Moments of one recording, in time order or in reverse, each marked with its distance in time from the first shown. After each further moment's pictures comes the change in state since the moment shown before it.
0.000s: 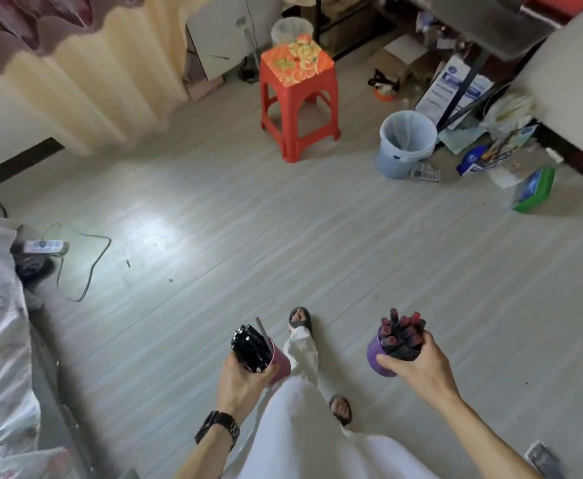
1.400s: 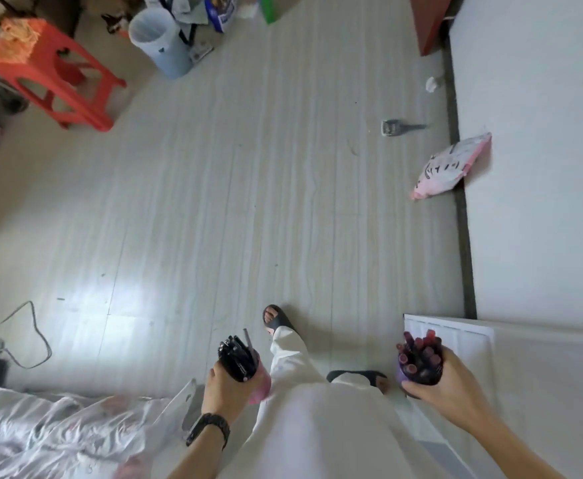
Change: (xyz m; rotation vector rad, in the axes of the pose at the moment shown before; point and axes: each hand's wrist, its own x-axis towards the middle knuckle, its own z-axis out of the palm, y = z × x) left_hand -0.468 -0.430 -0.115 0.881 -0.436 0.162; right_hand -0.747 0.546 0.275 0.424 0.320 0.375
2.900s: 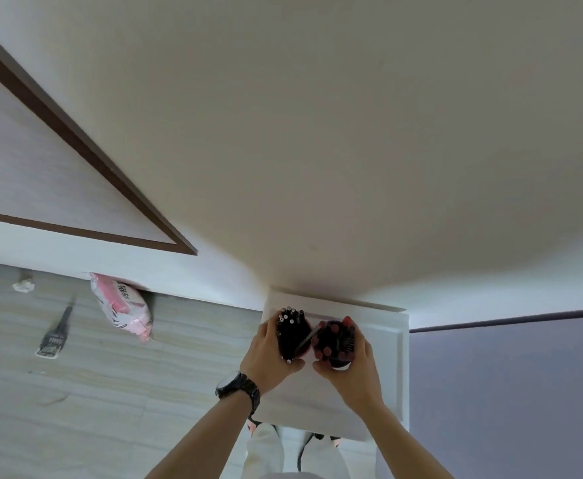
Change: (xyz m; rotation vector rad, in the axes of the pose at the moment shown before) left_hand -0.180 0.431 0.403 1.037 -0.895 1.414; right_hand -0.017 0.194 -0.097 0.976 1.079 0.618
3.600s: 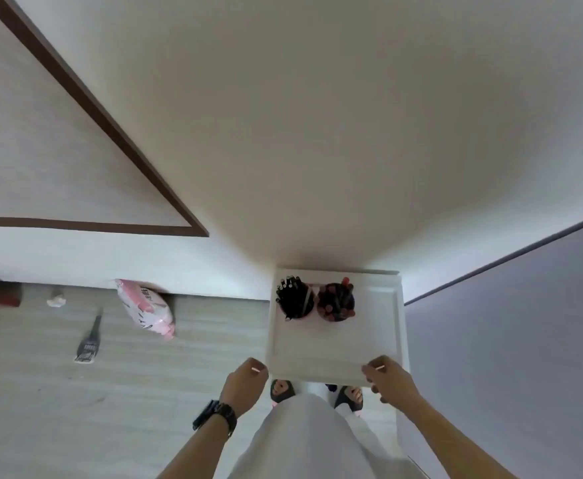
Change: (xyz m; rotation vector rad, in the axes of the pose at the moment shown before) left_hand -0.122 -0.046 -0.020 0.005 -0.140 -0.384; right_hand -0.083 0.053 -0.045 -0.102 -0.234 0.452
